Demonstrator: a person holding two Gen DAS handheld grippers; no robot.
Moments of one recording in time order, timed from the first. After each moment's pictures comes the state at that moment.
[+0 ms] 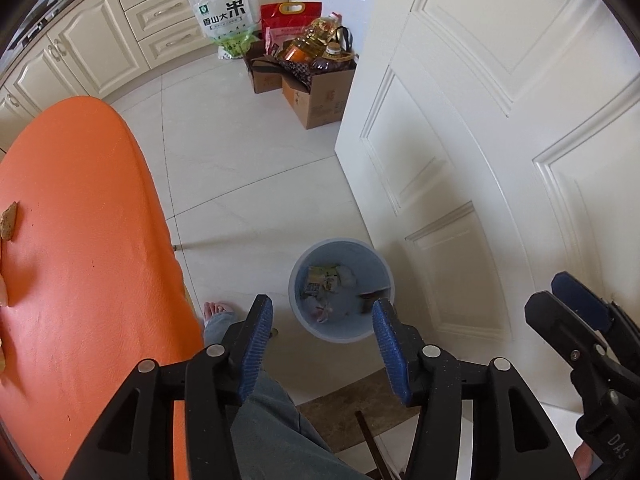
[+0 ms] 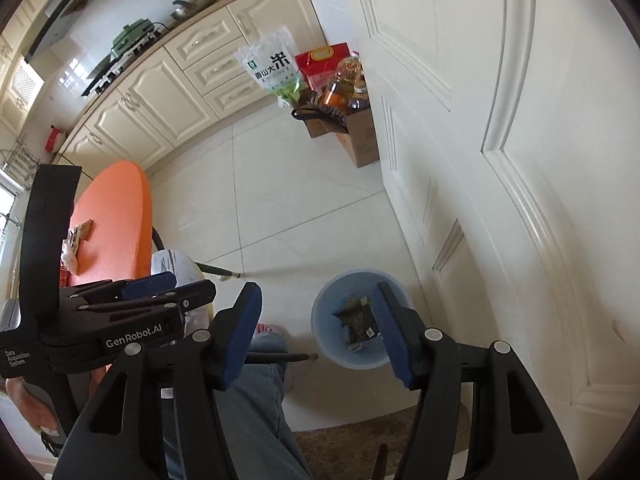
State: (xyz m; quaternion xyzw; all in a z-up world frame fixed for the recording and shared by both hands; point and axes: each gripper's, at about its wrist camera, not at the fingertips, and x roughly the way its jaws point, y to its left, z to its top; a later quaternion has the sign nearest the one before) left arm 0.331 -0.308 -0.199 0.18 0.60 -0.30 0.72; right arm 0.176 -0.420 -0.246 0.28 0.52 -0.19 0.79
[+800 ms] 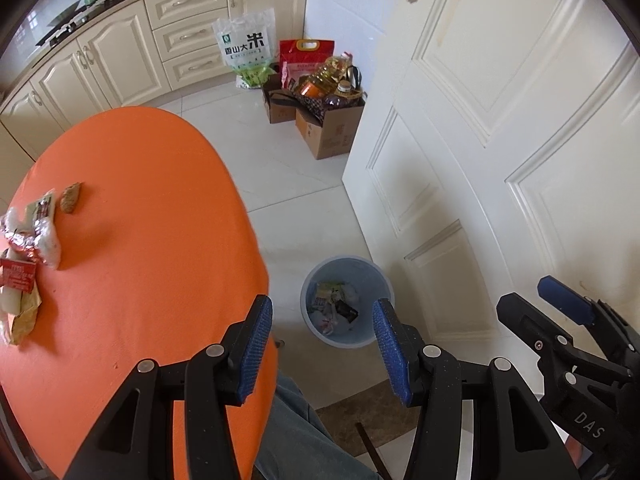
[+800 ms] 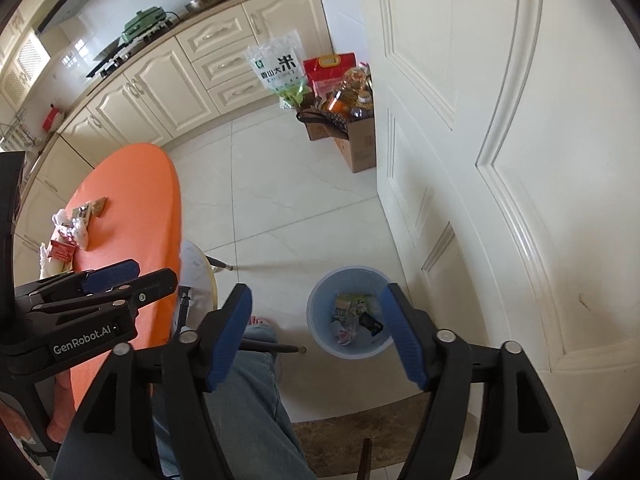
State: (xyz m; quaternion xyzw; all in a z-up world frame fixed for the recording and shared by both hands) left arm 0.284 -0.224 -0.127 0.15 0.56 -0.29 0.76; right arm 0.174 -0.375 -0.202 0.23 0.52 -0.20 0.80
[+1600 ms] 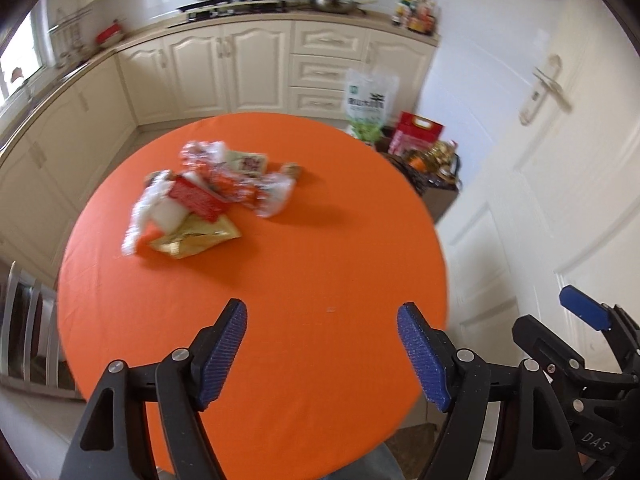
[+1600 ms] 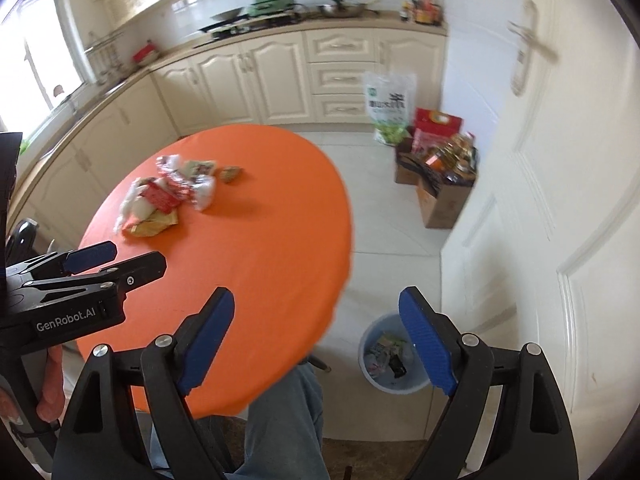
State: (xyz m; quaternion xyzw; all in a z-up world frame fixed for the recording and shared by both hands) left arm 0.223 0.019 -0.038 0.02 0.50 -0.15 0.86; right arm 0.241 -0.201 -0.131 0.09 0.50 -0.04 0.86
